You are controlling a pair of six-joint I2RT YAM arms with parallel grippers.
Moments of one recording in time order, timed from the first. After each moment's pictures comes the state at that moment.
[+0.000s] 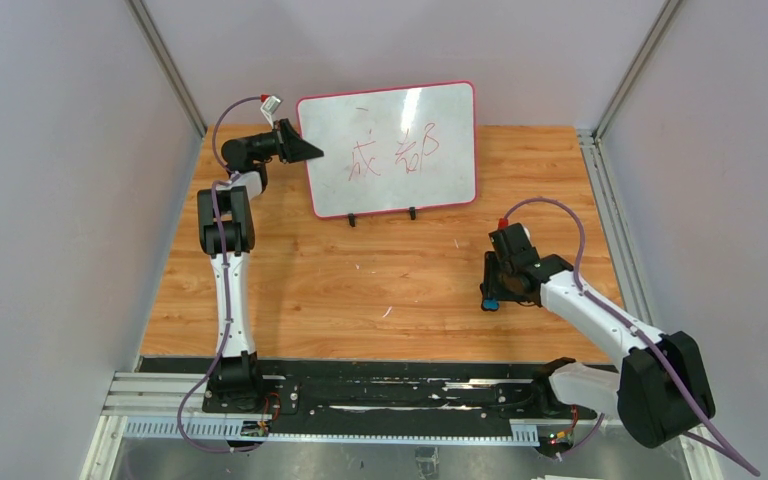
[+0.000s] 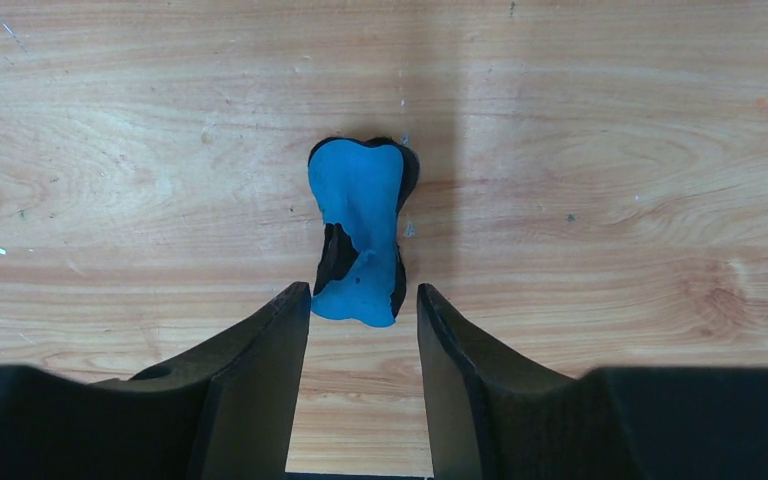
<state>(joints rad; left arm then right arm) 0.12 2.68 2.03 1.51 1.45 -1.49 0.42 1.16 0.67 -0.61 0.17 0.43</state>
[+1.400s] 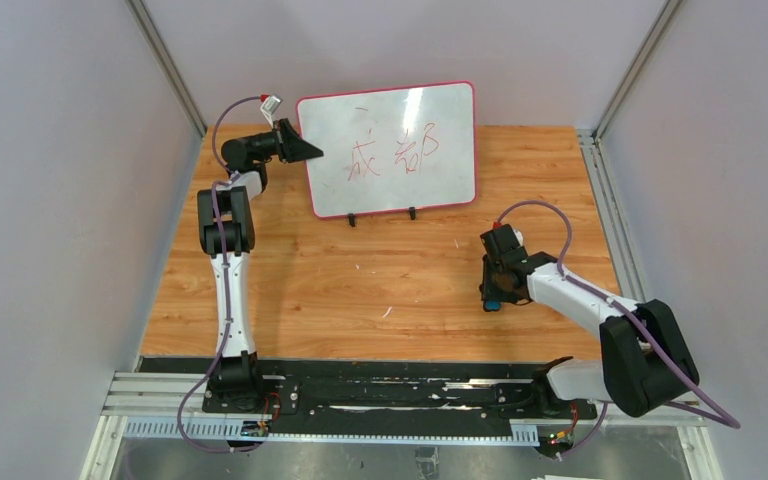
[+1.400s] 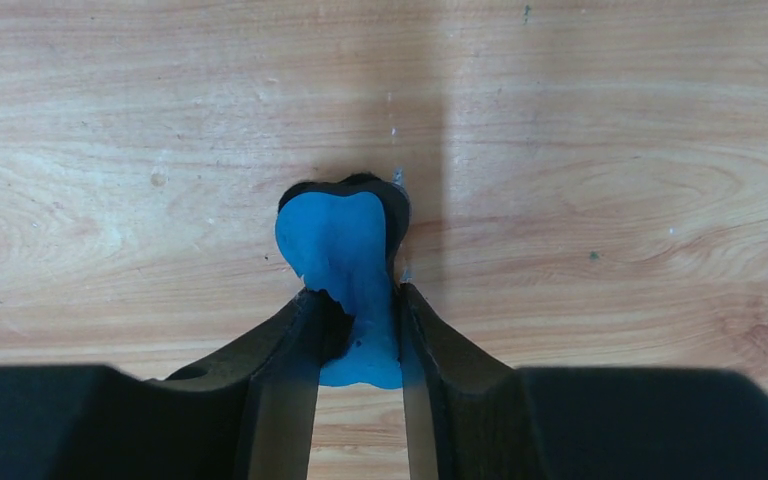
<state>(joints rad) 0.12 2.69 2.04 1.51 1.45 -1.50 0.42 1.30 0.64 -0.50 0.19 0.45</state>
